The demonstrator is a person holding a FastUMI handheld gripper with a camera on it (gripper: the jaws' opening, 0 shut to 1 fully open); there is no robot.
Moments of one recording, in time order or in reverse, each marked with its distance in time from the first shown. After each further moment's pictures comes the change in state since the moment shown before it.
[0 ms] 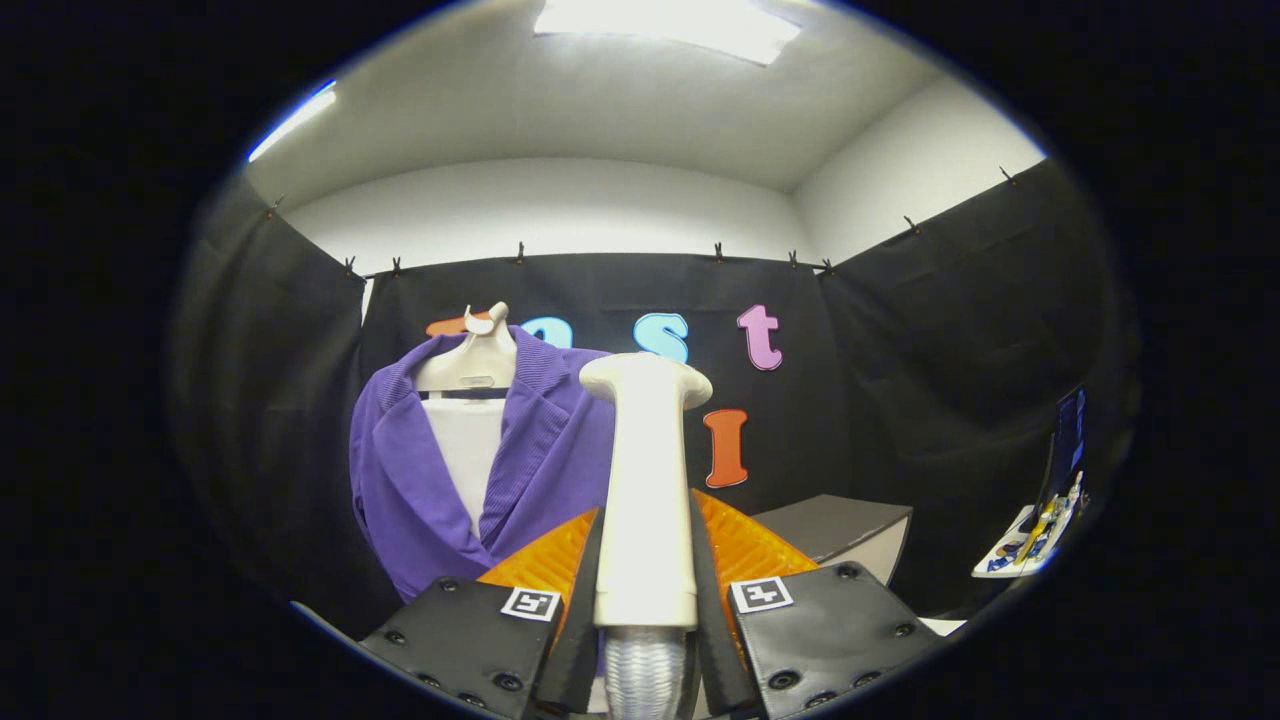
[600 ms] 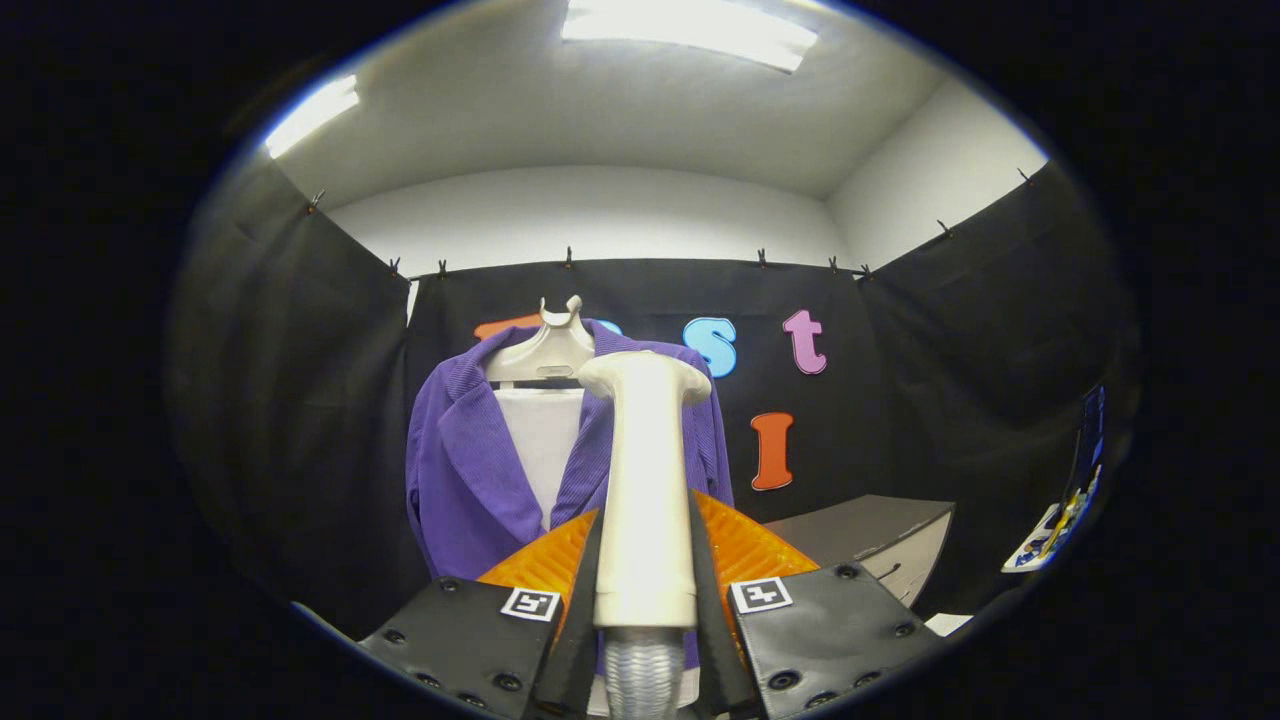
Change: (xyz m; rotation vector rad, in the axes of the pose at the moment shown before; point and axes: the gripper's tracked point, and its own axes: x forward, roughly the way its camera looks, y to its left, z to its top) arm -0.002 0.068 -0.034 0.008 -0.005 0.099
